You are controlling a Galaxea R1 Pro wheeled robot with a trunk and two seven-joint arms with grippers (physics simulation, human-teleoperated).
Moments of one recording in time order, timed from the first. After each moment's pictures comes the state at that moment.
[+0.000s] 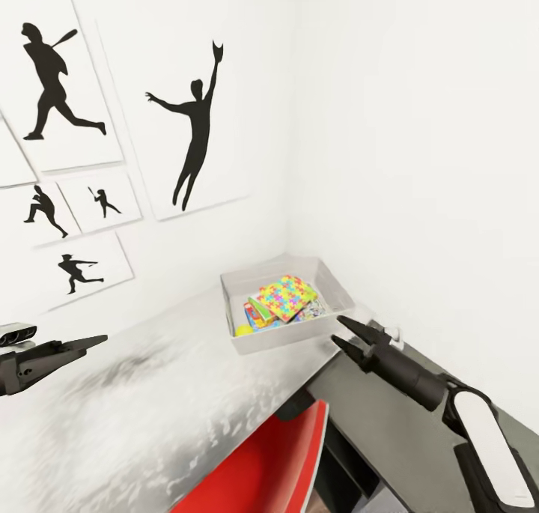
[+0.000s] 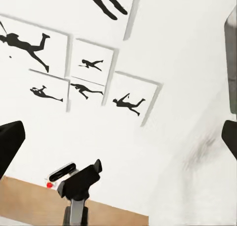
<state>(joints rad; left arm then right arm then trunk) -0.30 0.52 0.45 -1.49 0.43 0.92 -1.57 -0.27 -0.11 -0.14 -1.60 -1.33 0.98 0.36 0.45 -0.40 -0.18</state>
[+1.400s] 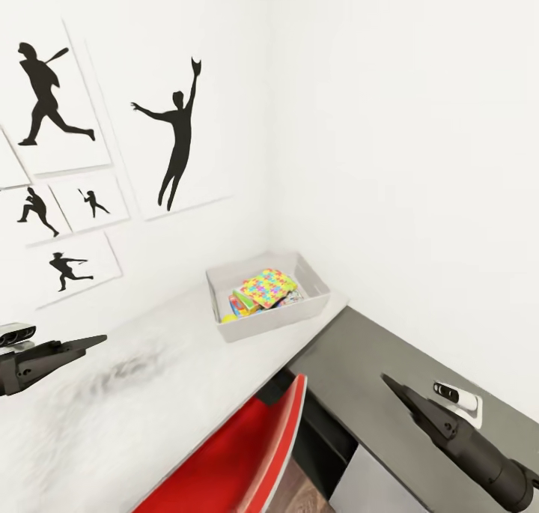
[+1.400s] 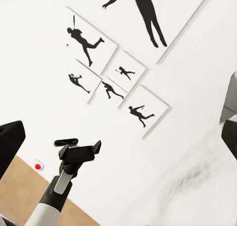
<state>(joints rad) -0.30 0.52 0.45 -1.49 0.43 0.92 -1.57 0.03 -0.20 -0.28 -1.58 -0.94 0.63 1.13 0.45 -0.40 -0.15</state>
